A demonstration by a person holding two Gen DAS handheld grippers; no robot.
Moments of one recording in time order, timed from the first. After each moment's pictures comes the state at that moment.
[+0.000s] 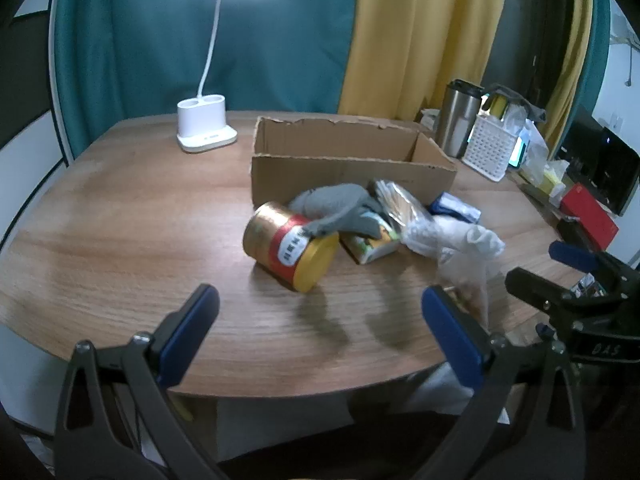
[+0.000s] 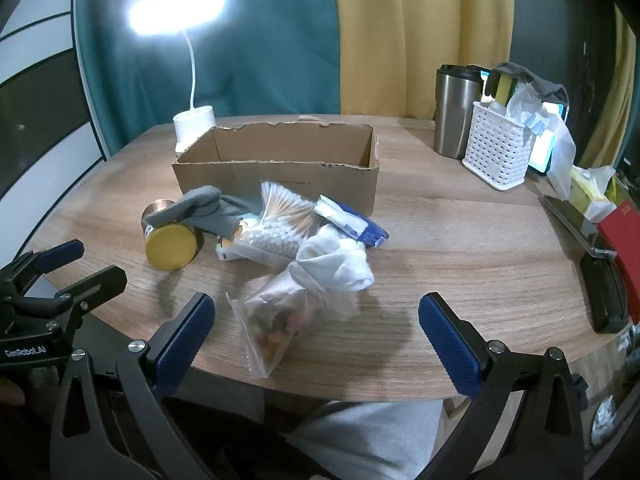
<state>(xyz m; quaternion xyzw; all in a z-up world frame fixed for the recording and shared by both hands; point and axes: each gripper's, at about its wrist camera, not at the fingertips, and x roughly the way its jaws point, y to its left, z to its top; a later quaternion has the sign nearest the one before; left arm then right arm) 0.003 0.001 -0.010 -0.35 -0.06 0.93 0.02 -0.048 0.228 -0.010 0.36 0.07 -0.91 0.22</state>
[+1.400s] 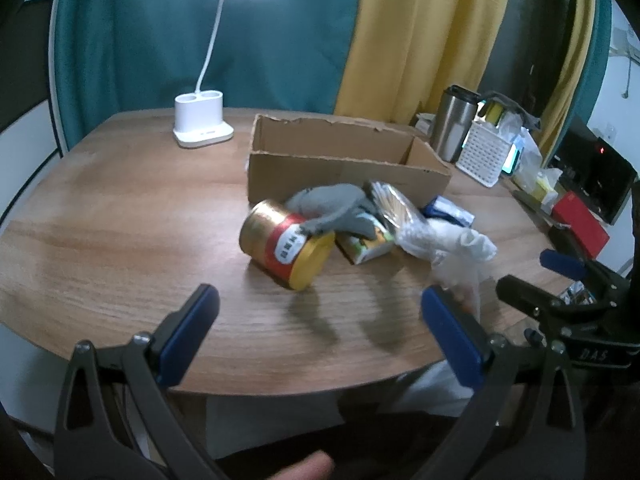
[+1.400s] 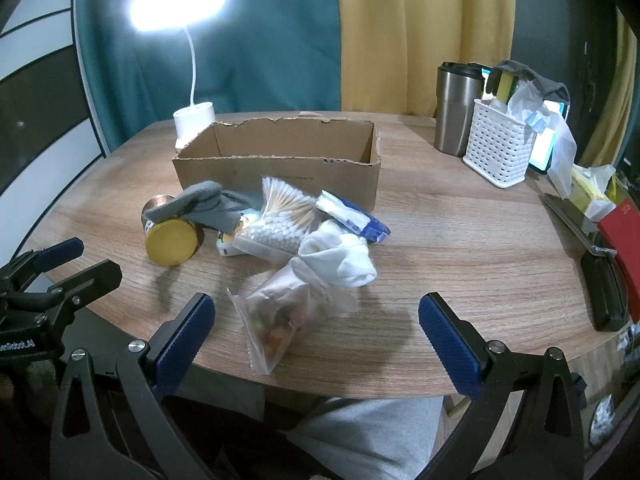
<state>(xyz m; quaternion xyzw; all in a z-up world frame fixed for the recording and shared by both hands) 0.004 -0.005 -0.012 -0.35 -0.08 0.93 0.03 -0.045 0.228 -0.012 0.36 0.07 -0.90 0.23</state>
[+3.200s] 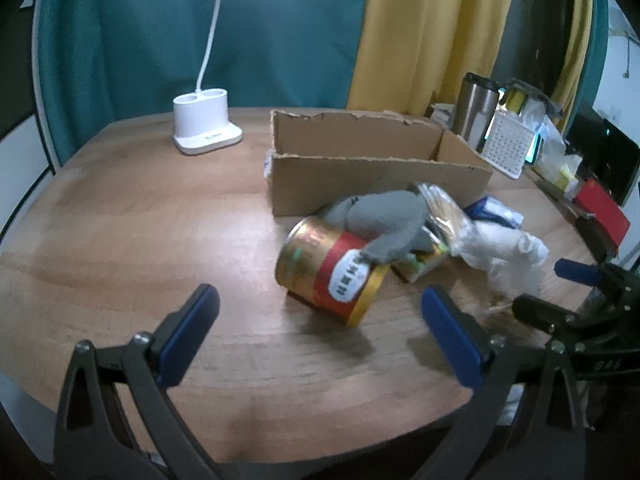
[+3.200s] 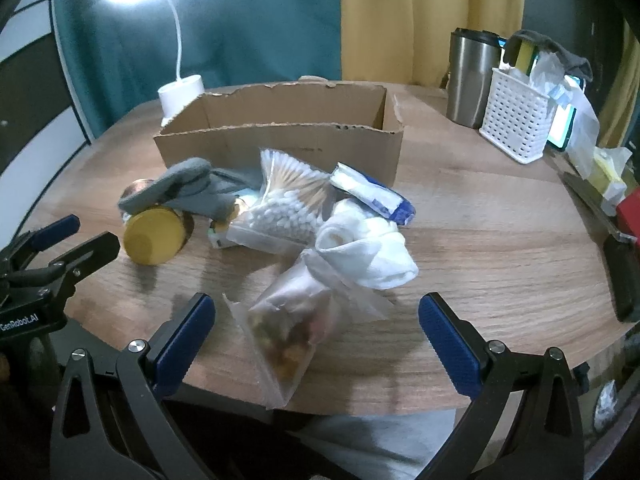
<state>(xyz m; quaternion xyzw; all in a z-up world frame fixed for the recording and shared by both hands) -0.044 -0.033 -0.035 -0.36 -0.04 0.93 0.03 -0.072 0.196 -0.042 0.41 0.08 -0.88 0.22</state>
